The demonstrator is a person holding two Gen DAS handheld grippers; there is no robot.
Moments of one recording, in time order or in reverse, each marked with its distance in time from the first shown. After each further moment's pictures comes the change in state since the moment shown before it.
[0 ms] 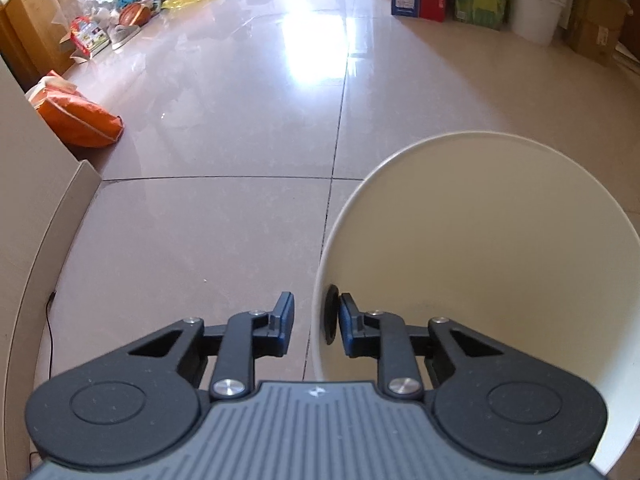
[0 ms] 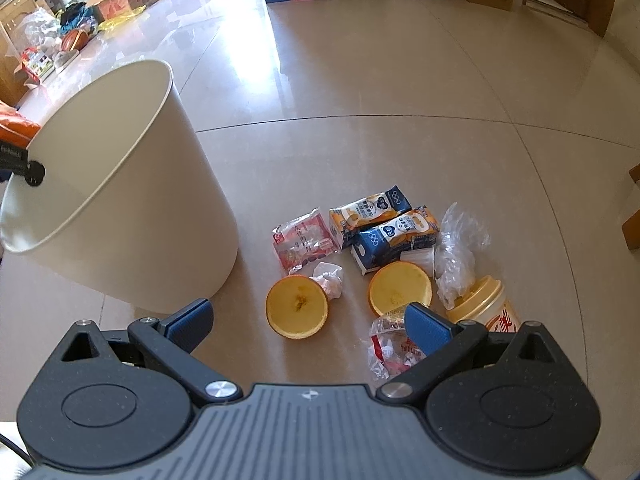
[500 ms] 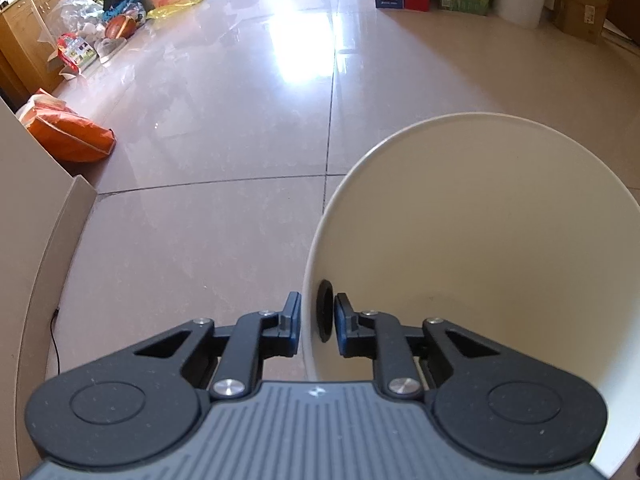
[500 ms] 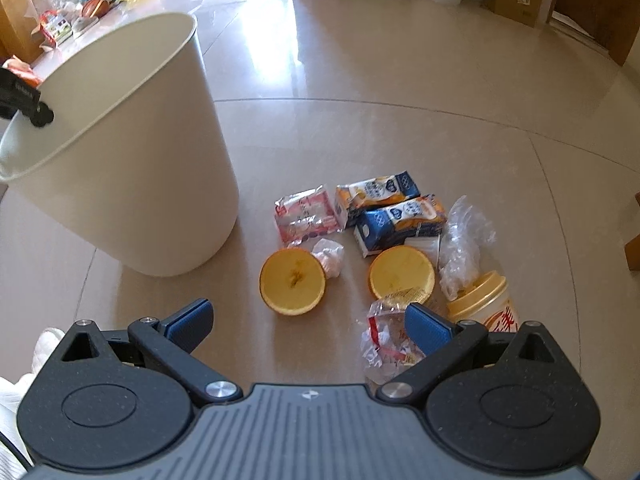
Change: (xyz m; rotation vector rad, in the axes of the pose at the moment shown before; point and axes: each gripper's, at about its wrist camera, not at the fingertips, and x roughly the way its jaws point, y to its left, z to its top) left arm 0.003 0.000 -0.002 0.059 -0.003 0.003; right arm 0.016 0.008 -0.019 -0.107 0.023 -0.011
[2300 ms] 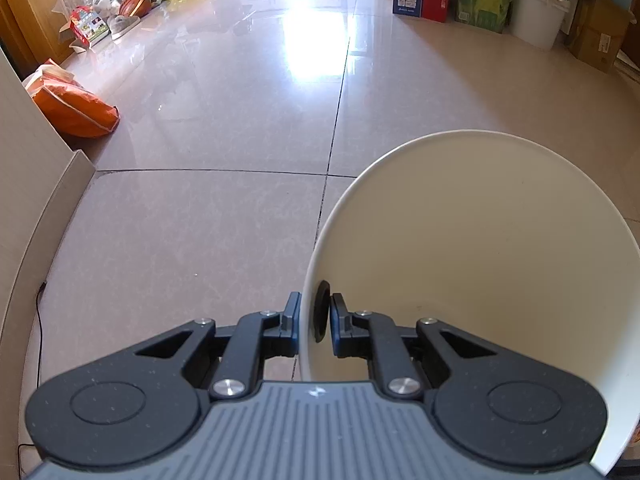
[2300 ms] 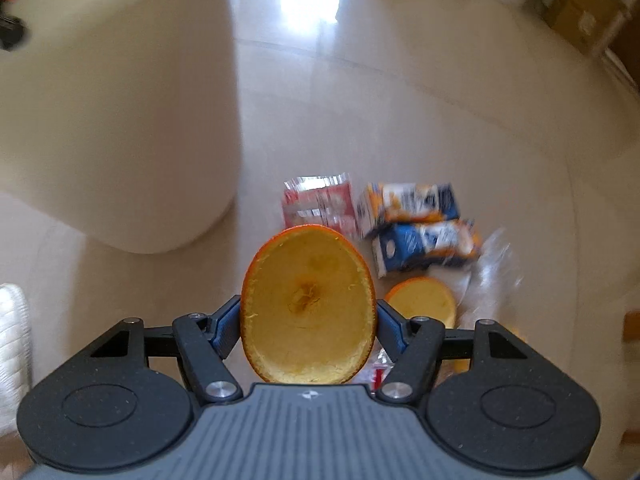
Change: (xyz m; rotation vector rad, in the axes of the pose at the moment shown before) left arm 0.001 0.017 -0.005 -0.094 0.008 -0.031; right arm 0.054 0.034 0.053 -0.231 0.133 -0.057
